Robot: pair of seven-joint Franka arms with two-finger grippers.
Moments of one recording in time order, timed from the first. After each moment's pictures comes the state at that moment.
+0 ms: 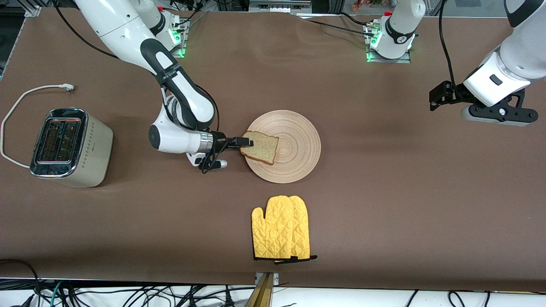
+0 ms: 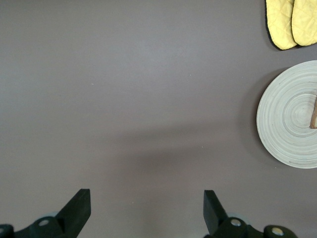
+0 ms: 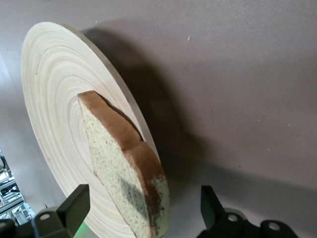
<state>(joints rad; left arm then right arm) 0.04 0.04 -0.18 -1.60 0.02 1.56 -0.04 0.24 0.64 0.27 -1.86 0.88 2.39 -0.21</state>
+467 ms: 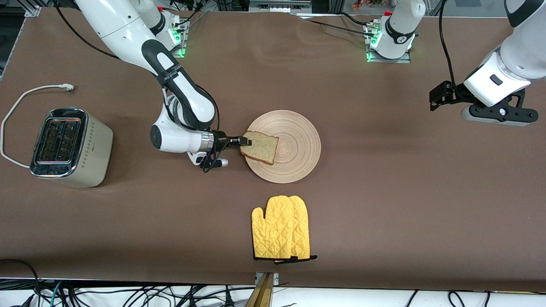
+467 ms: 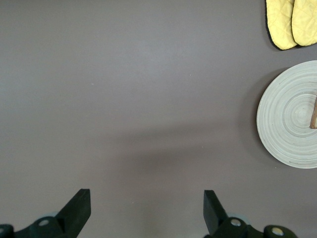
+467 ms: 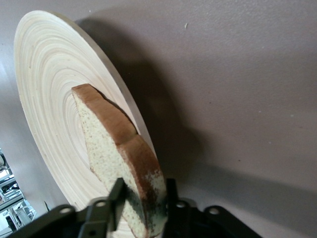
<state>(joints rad) 0.04 0.04 -0.18 -1.60 0.02 1.56 -0.04 0.24 0.65 0.27 -1.87 0.89 2.38 -0.21</state>
